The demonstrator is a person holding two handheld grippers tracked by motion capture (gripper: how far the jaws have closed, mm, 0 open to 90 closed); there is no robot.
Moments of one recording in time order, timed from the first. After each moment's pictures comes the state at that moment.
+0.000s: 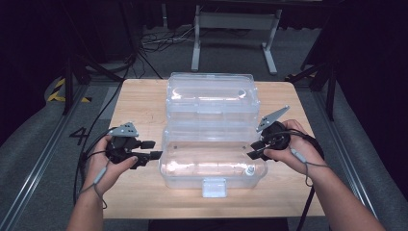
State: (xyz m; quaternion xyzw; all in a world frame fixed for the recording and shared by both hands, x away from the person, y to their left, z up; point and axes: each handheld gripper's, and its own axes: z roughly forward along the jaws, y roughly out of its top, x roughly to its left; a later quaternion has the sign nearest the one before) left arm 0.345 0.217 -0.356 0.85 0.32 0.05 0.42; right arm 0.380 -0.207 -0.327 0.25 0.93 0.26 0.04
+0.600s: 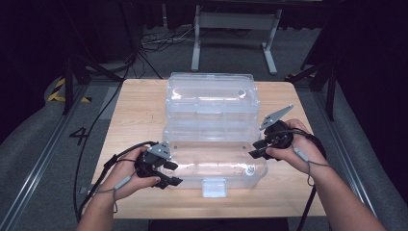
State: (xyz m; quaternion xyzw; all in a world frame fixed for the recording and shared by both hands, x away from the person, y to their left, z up) left arm 0.333 0.153 -0.381 0.93 0.18 -0.04 0.32; right arm 0.382 -0.214 -0.327 0.26 0.93 0.27 0.03
